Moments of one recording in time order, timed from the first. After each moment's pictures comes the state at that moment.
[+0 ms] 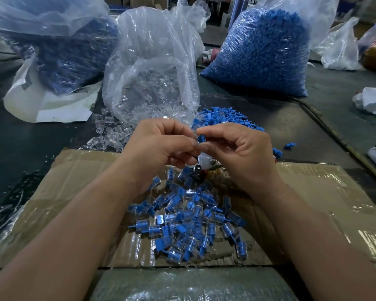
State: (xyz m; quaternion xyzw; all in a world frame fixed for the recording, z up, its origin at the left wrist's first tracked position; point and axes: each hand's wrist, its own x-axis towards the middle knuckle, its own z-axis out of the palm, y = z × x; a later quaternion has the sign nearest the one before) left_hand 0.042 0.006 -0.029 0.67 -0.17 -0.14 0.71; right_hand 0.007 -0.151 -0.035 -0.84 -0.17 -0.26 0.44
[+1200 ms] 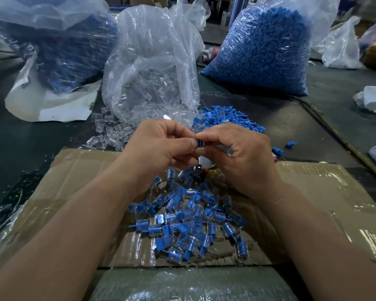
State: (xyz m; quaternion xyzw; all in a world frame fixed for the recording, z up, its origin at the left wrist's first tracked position) left_hand 0.040 0.004 -0.030 0.68 -0.16 -0.15 0.70; right_hand 0.005 -0.151 -0.032 -0.88 -0.23 -0.30 0.29
